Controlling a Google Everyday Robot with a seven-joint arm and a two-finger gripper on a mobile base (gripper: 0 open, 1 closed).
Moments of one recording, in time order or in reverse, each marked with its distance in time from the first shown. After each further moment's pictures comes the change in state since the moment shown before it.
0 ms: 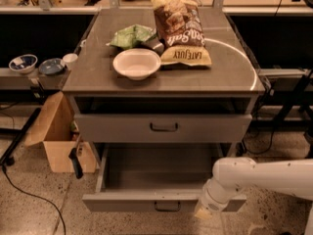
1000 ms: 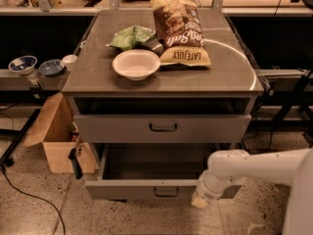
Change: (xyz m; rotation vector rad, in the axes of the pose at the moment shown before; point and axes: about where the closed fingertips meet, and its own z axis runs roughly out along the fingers) arm -0.021 -0.035 0.004 0.049 -0.004 -0.018
